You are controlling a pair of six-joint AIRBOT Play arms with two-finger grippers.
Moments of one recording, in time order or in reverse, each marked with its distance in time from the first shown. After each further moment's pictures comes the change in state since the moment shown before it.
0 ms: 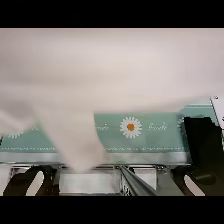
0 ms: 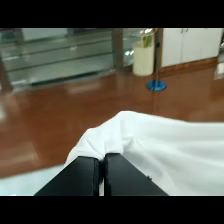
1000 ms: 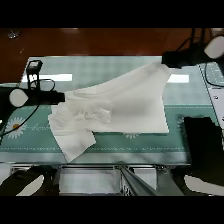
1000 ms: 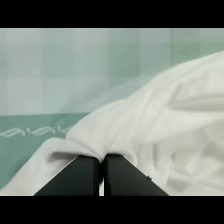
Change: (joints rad) left arm -0.273 -0.394 -1.112 0.292 0.580 -0.273; right arm -0.015 -0.711 -0.613 0.110 -0.494 0.077
